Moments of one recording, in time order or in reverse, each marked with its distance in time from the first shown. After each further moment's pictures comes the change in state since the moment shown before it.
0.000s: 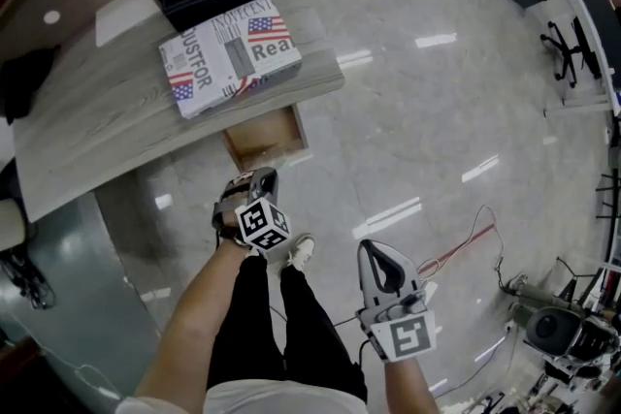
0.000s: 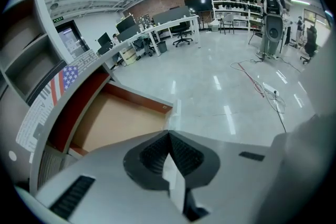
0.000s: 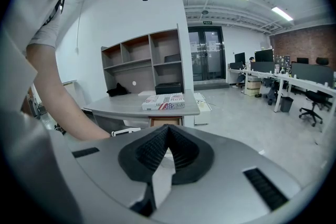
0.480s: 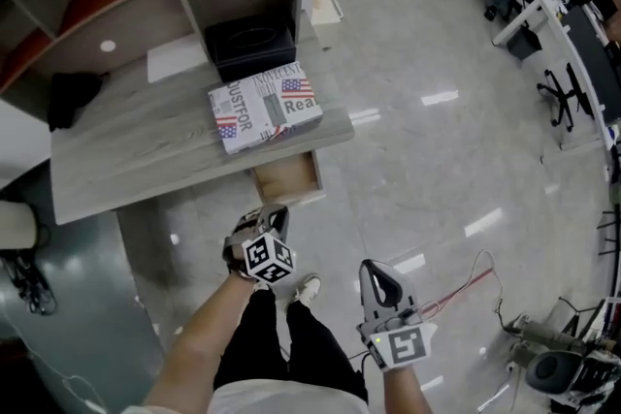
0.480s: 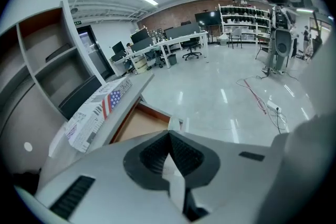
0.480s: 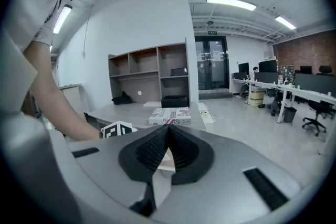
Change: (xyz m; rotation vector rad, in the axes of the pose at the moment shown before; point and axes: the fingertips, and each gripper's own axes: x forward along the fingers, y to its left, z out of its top) left arm -0.110 0.038 0.030 -0.098 -0.119 0.055; right arm -0.029 0.036 0.069 -0.051 -0.100 0.022
